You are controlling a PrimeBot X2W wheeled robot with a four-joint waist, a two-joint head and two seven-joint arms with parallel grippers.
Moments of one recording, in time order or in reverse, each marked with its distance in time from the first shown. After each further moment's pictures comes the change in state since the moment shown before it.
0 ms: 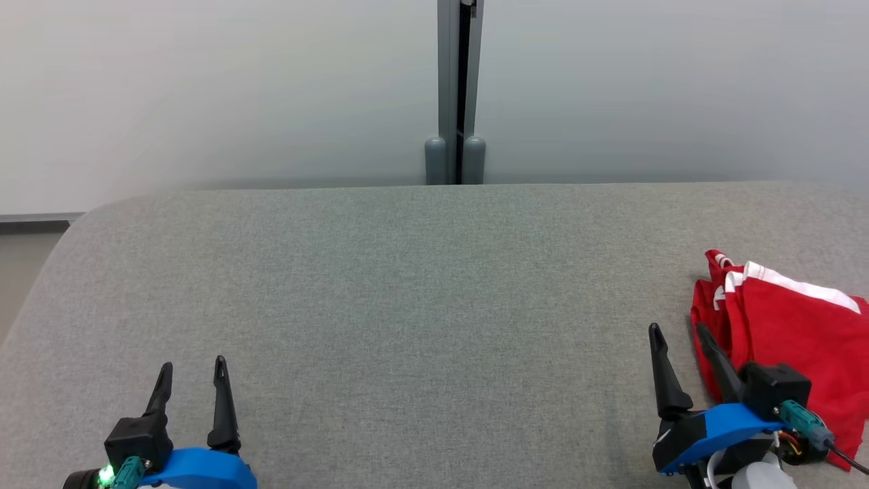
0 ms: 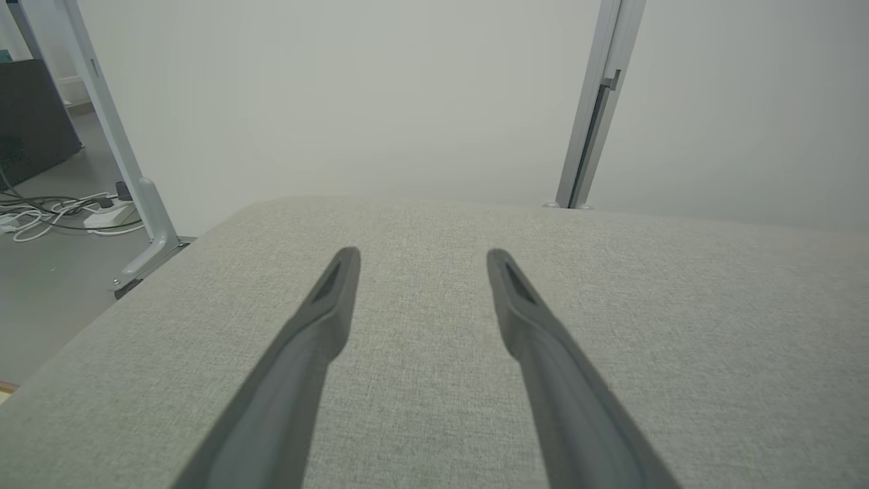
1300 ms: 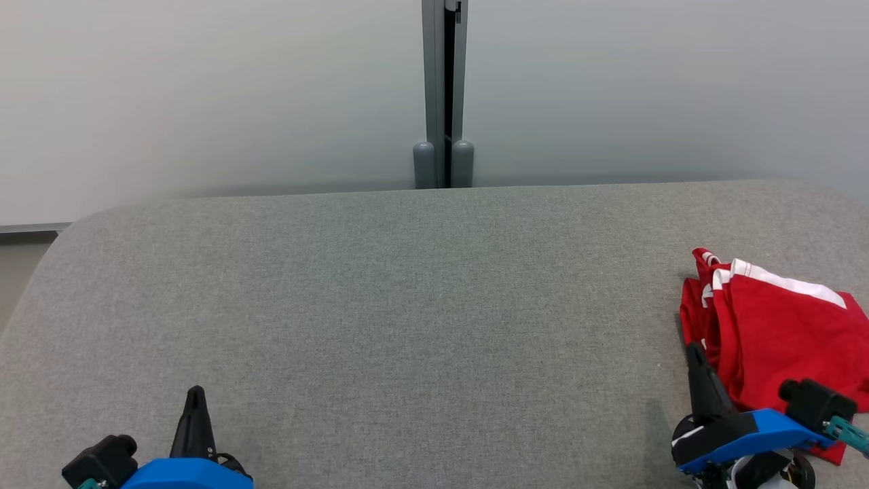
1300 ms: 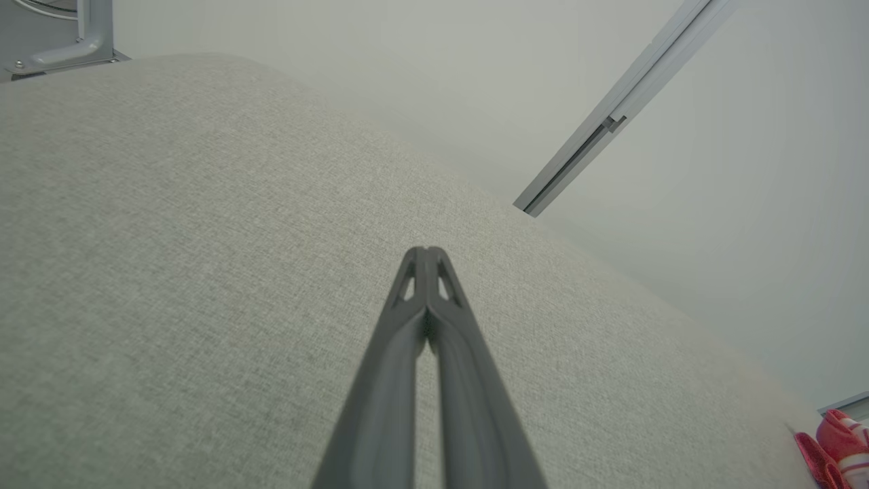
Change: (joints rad) left arm 0.039 -0.013 -0.014 -0.007 -0.466 -0.023 0.112; right arm 0.048 0.008 -0.016 -0.028 0.409 0.000 0.112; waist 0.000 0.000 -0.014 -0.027
